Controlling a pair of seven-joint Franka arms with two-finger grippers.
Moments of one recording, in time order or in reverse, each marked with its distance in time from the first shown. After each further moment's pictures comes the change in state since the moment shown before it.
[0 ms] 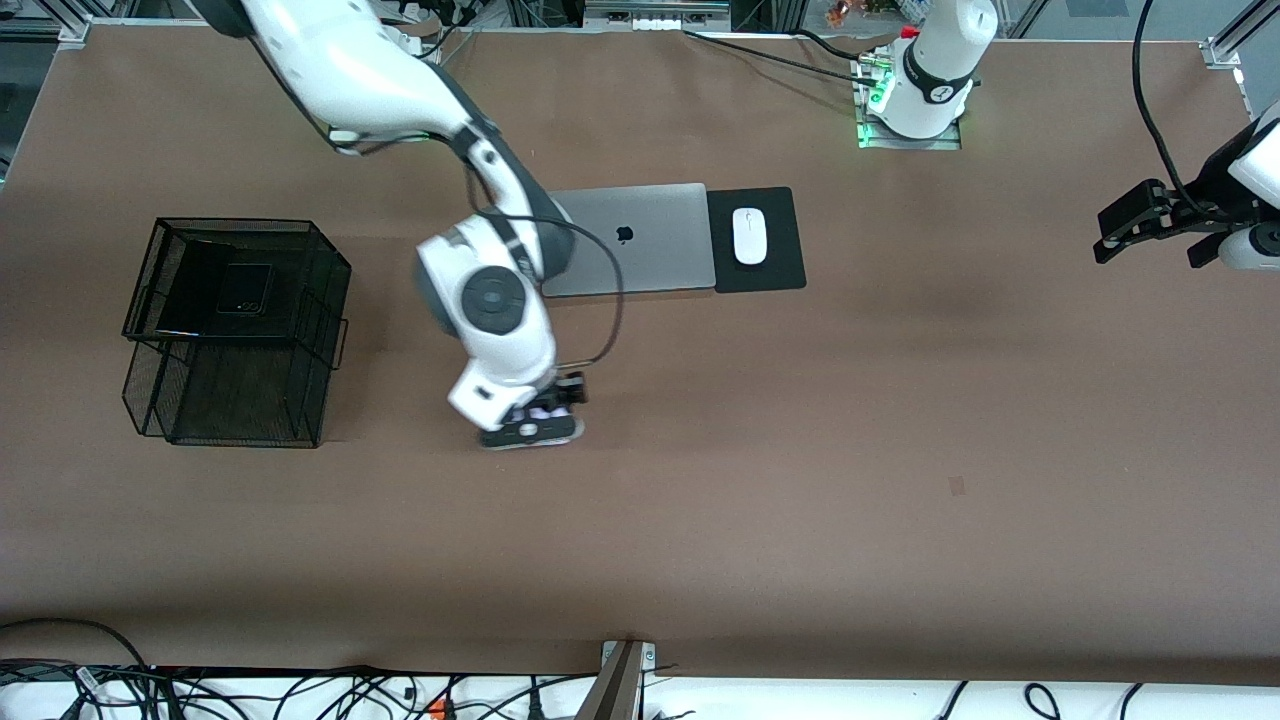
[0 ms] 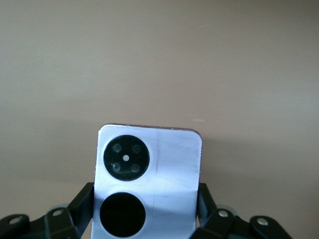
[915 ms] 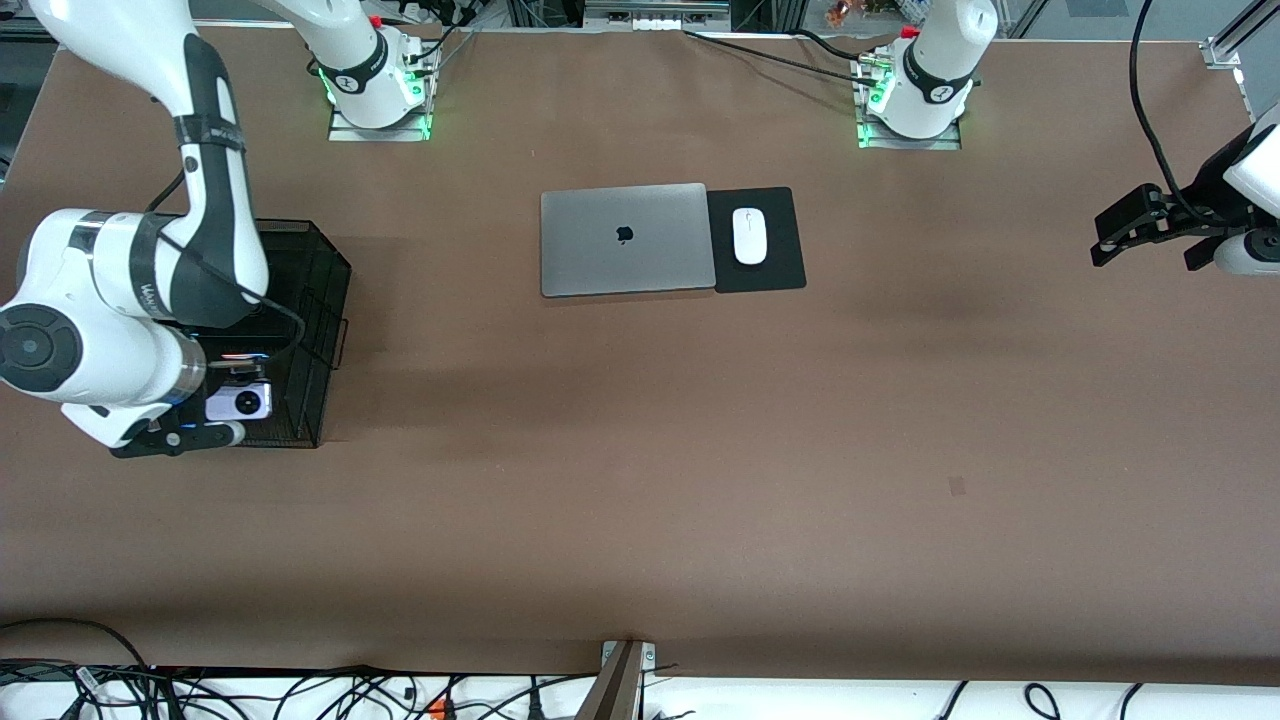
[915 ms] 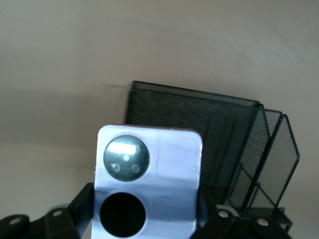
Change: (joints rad) left arm 0.000 0.008 0.000 -0.001 0.000 0.002 -0.004; right arm -0.084 -0.171 -0.493 -0.229 0.172 -0.184 -0.606
